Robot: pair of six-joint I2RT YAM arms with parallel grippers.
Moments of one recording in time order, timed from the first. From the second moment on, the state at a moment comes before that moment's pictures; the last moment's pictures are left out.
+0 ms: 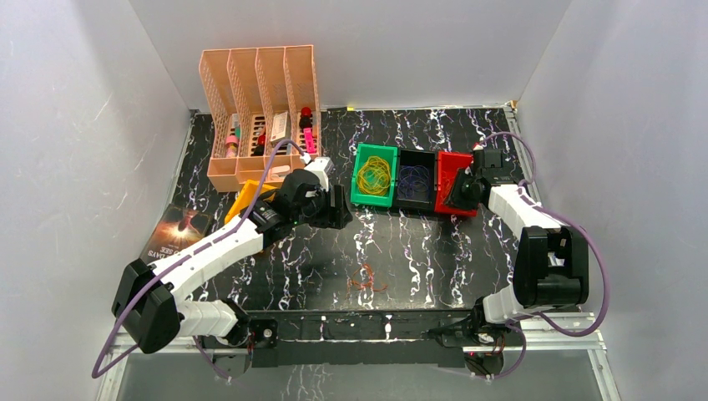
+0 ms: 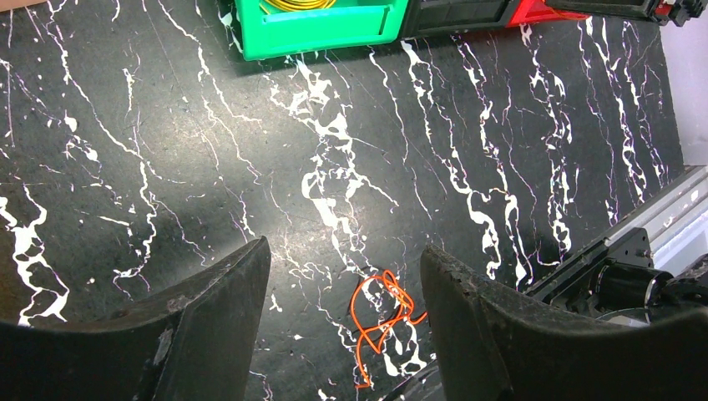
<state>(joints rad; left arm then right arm) -0.74 1.25 0.93 -0.33 0.03 -0.52 0.05 1.48 0.91 -0.41 -0.18 0.38</state>
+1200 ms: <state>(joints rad) -0.74 1.25 0.93 -0.33 0.03 -0.52 0.12 1.56 0.97 -0.51 -0.14 0.28</state>
